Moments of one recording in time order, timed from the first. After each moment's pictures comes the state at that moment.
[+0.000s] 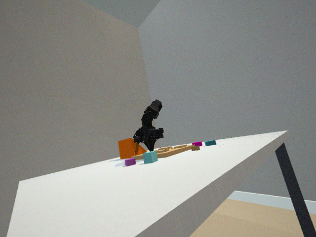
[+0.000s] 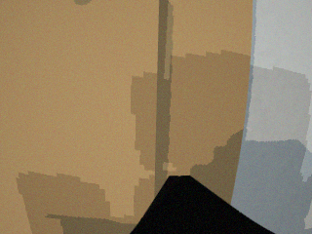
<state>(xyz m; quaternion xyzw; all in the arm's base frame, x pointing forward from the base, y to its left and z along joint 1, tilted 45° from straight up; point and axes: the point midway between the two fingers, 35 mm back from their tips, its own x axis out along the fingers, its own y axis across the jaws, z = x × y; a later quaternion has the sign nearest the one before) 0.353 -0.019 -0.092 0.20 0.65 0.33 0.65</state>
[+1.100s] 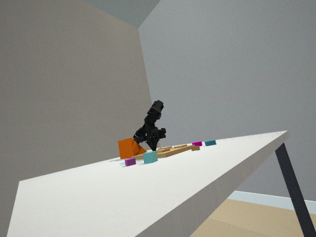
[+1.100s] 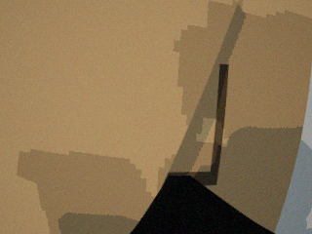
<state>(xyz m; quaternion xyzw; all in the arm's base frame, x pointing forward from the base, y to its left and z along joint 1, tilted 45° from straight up) 0.341 0.001 -0.074 0.21 0.65 0.33 0.65</state>
